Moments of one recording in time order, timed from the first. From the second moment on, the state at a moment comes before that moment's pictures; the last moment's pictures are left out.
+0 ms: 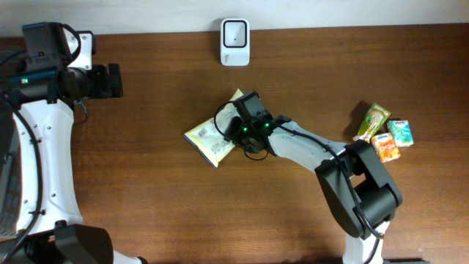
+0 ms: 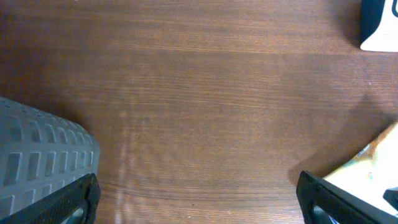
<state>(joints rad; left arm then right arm) 0.19 1.68 1.75 -1.01 0.05 0.14 0.56 2.02 1.23 -0.27 -0.18 1.00</state>
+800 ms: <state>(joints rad) 0.19 1.68 1.75 -1.01 0.05 0.14 0.18 1.55 1.24 -0.49 -0.64 0.43</state>
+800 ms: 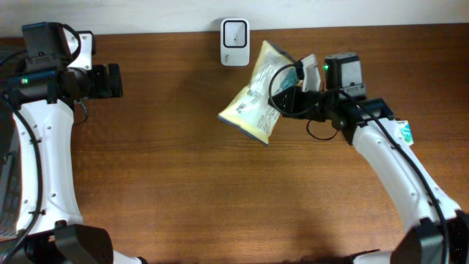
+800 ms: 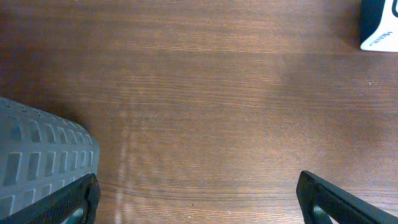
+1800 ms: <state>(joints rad) 0.19 1.68 1.75 -1.01 0.05 0.14 0.53 2.40 1.83 0.68 0.69 -1.20</state>
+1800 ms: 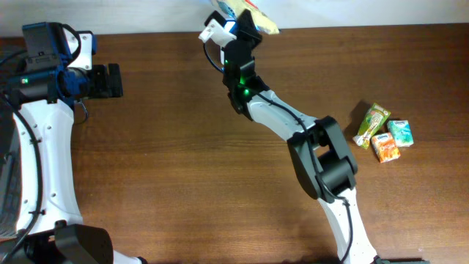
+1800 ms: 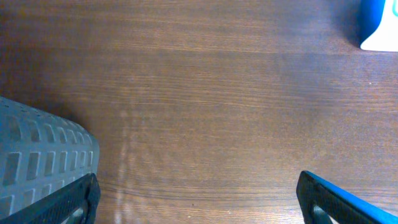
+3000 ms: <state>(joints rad) 0.19 1.68 1.75 -1.01 0.05 0.14 0.35 1.66 1.90 -0.90 0.07 -0.21</state>
